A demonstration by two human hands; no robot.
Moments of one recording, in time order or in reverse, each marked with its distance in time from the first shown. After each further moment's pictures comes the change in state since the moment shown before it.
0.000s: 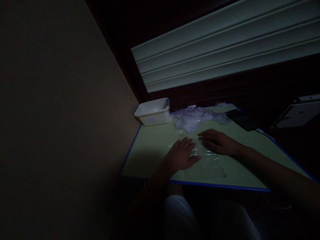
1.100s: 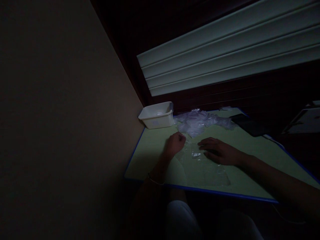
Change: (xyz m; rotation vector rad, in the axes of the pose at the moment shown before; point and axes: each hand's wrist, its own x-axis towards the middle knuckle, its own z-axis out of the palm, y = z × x) left_hand 0.045 -0.054 -0.007 -0.406 0.260 -0.586; right_hand 0.003 -0.008 0.012 0.059 -0.064 -0.101
